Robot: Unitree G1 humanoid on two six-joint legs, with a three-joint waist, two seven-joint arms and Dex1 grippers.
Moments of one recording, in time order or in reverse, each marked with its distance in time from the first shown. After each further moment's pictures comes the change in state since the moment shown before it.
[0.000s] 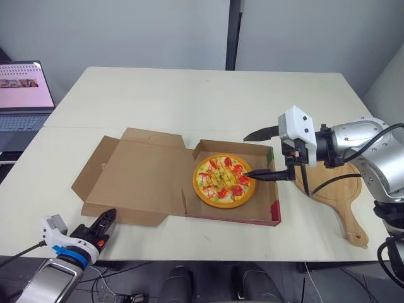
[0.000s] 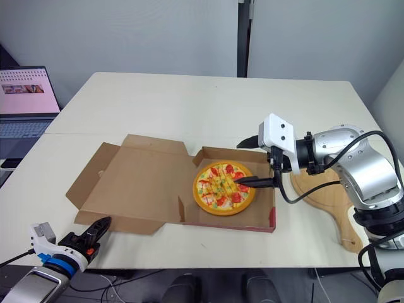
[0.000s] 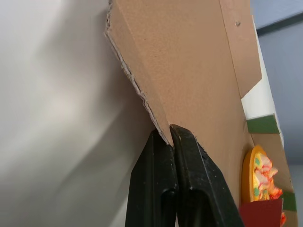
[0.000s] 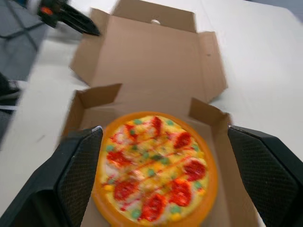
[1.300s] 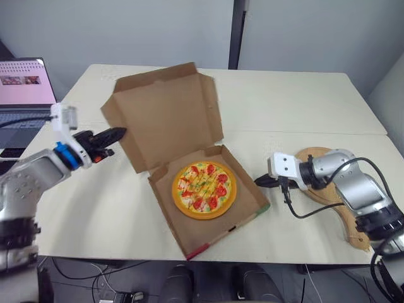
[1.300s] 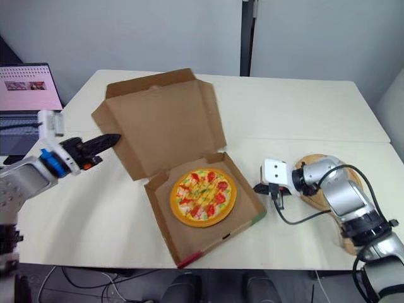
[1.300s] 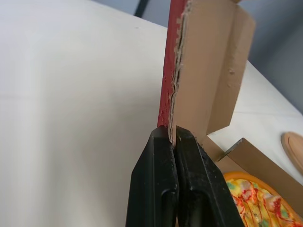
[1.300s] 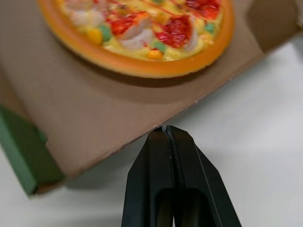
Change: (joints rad) left arm -0.976 0.368 -0.334 0.578 0.758 0.093 -0.767; right arm 0.210 0.039 0.124 0.189 -0.299 -0.295 0.170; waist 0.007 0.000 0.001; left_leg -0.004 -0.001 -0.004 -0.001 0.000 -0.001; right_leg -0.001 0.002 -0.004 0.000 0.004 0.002
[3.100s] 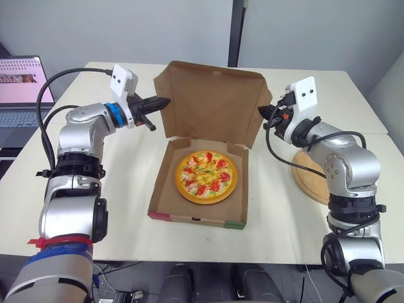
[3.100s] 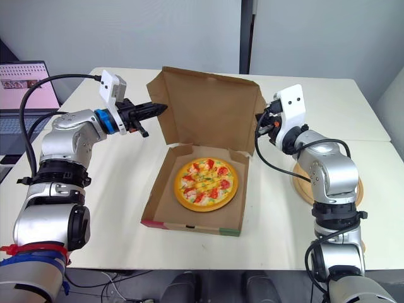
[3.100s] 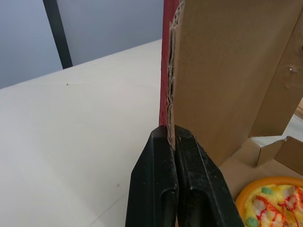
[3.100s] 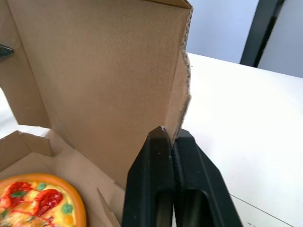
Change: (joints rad) left arm -0.505 -0.291 -0.156 0.556 0.614 -0.518 -0.390; right arm -0.216 0.433 -0.391 -0.086 0.207 0.559 -0.841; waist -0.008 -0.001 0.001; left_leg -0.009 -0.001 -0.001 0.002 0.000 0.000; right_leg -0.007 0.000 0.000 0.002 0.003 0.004
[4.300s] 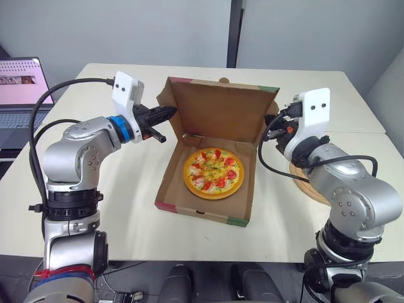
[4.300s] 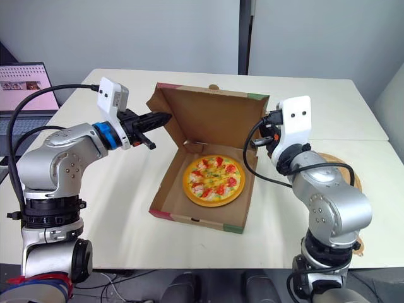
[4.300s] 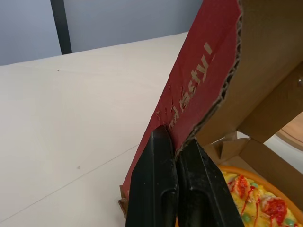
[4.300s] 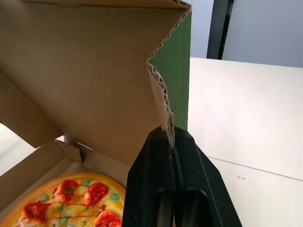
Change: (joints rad) left arm 0.311 -0.029 0.132 -0.843 -0.167 0.643 0.318; right arm 0.124 0.203 -0.065 -0.578 0.042 0.459 -0.304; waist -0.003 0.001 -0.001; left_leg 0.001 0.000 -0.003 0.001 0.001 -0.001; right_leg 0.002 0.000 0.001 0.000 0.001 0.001
